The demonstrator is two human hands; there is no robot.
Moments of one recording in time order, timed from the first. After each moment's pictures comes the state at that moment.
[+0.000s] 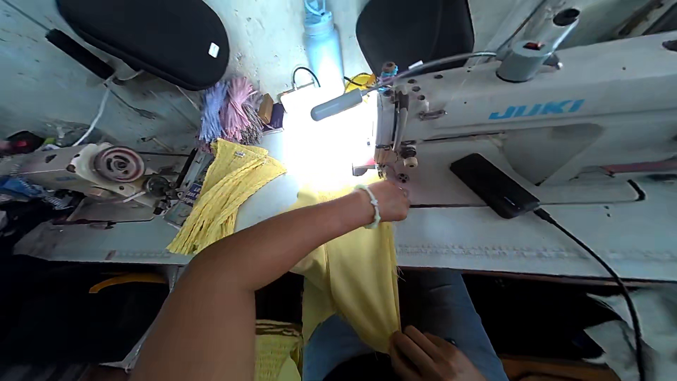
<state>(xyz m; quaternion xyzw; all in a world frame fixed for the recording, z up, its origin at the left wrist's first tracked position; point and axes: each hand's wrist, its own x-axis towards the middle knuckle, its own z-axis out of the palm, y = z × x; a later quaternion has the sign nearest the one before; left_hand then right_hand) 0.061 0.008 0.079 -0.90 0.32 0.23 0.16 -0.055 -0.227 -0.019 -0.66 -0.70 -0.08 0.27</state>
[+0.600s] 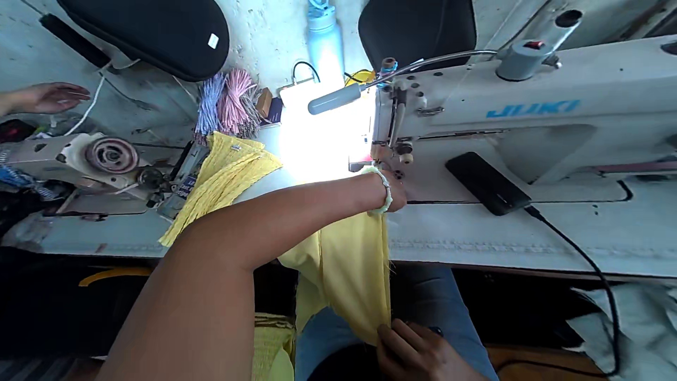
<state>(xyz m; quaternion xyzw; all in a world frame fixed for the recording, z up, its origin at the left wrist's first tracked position) 0.078 -0.009 0.097 -0.87 0.24 0.36 0.23 -0.054 -0.226 -0.019 -0.64 -0.72 -0.12 0.25</state>
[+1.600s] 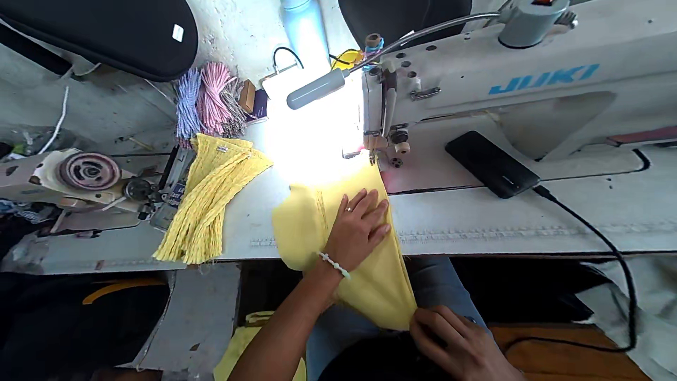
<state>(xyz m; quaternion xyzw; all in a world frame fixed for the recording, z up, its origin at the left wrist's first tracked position) -0.039 0.007 -0.013 -0.97 0.00 -0.13 -0.20 -0.041 -0.251 -0.039 -0.72 -0.62 -0.12 0.30</state>
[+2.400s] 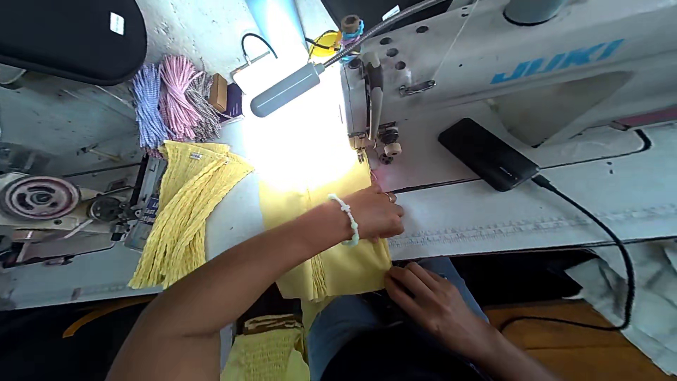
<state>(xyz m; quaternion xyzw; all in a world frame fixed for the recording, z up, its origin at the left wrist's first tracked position) 0.056 0.015 0.070 -0.87 0.39 0.31 -0.04 -0.006 -0.194 -0.048 -0.72 -0.58 -0.19 0.32</state>
